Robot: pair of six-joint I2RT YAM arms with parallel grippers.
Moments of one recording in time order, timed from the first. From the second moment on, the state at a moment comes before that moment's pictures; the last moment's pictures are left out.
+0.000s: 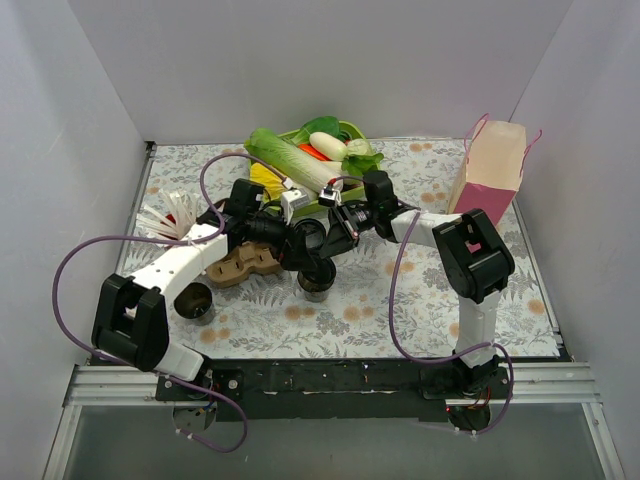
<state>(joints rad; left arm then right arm) -0.43 1.45 1.05 -0.44 0.87 0.14 0.52 1.98 1.17 0.39 -1.54 0.99</state>
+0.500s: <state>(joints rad) -0.43 1.50 1.00 -0.36 0.91 0.12 0.52 1.99 1.16 0.37 -1.54 0.94</state>
